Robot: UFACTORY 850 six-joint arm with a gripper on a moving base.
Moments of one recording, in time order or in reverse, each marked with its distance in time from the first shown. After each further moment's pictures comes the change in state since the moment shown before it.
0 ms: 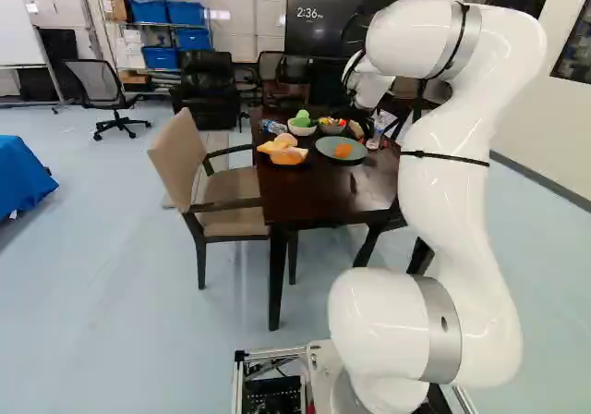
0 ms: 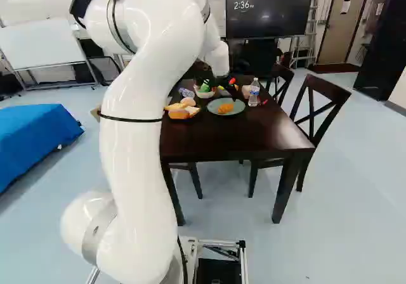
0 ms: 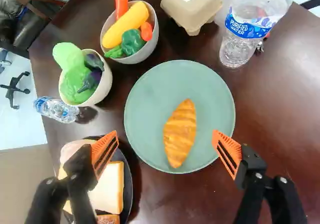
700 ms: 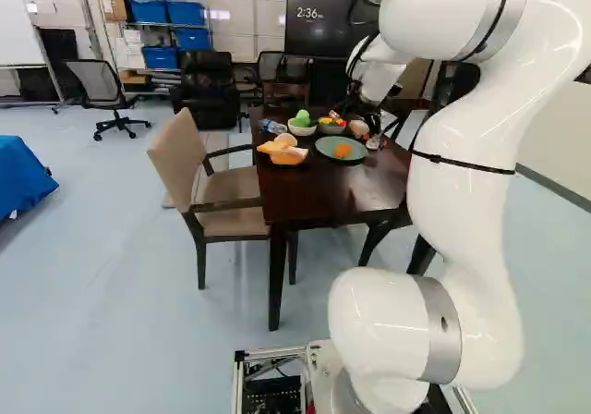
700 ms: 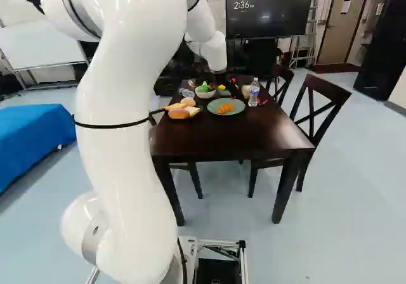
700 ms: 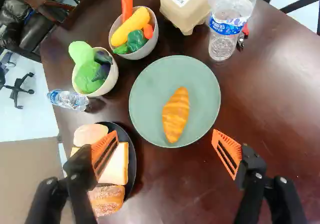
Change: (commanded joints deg) arm -0.4 10.3 10.1 0.0 0.0 0.0
